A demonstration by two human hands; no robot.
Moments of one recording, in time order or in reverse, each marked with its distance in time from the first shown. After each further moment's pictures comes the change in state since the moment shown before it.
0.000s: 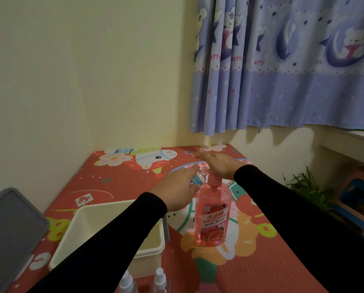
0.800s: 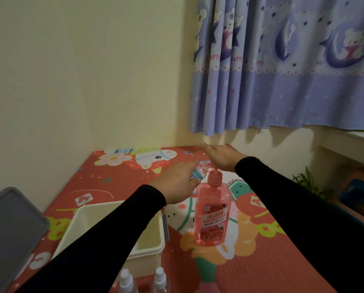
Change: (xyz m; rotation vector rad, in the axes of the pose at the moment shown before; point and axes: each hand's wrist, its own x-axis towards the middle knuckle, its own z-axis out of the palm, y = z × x) left_hand 0.007 -0.002 -0.011 0.004 0.034 0.022; right_hand -0.001 -0.012 -0.017 -0.085 0.056 0.037
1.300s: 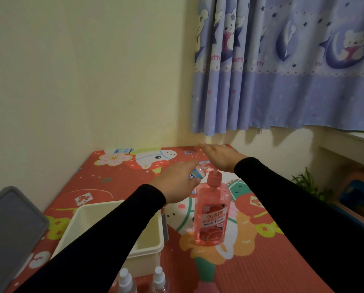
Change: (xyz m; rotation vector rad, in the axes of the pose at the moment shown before) left_hand -0.001 0.004 -0.002 -0.008 0.005 -0.010; right_hand -0.004 -0.001 -0.001 -0.026 0.034 -0.001
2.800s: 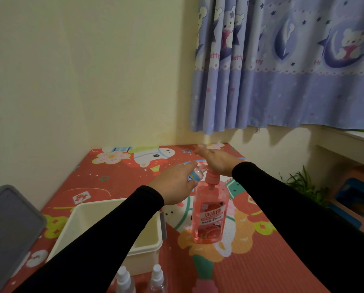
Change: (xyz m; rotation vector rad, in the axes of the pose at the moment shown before) left_hand -0.001 -0.004 0.008 -0.015 -0.049 -0.017; right_hand 0.003 0.009 0.015 0.113 -0.074 -0.043
